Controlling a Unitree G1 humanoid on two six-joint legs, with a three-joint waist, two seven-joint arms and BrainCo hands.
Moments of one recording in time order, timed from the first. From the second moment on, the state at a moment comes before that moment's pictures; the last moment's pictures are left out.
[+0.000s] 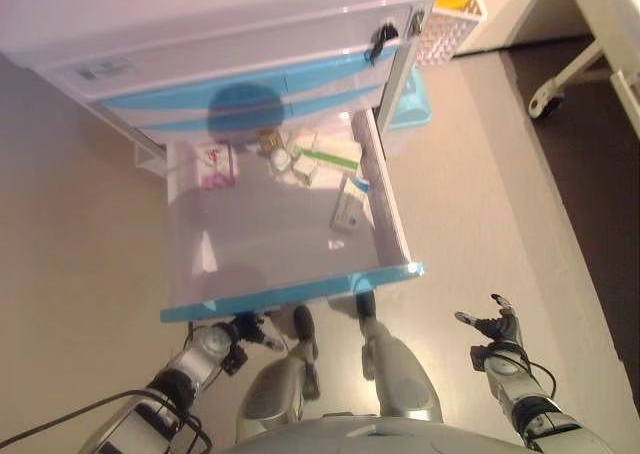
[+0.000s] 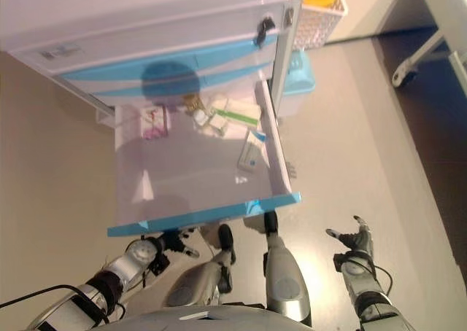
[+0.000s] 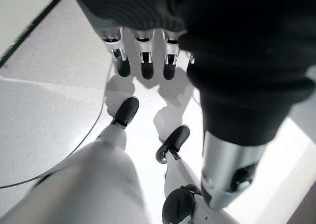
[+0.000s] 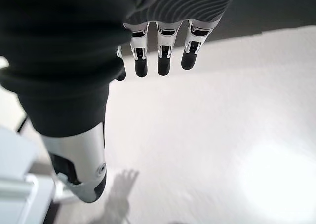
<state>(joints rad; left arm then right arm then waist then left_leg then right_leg) -0.27 0.45 -0.58 0.75 -0.05 0.05 -0.18 -0.15 -0.38 0.20 1.05 0.08 -0.22 -0.41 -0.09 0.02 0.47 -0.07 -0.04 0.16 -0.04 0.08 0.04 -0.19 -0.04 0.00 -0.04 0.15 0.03</state>
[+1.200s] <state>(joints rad) -1.08 0.69 -0.46 1.11 -0.34 0.12 0.26 -0.24 -0.45 0.44 0.96 -0.02 -0.22 -0.30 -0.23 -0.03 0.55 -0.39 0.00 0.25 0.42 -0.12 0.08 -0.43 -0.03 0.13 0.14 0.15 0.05</state>
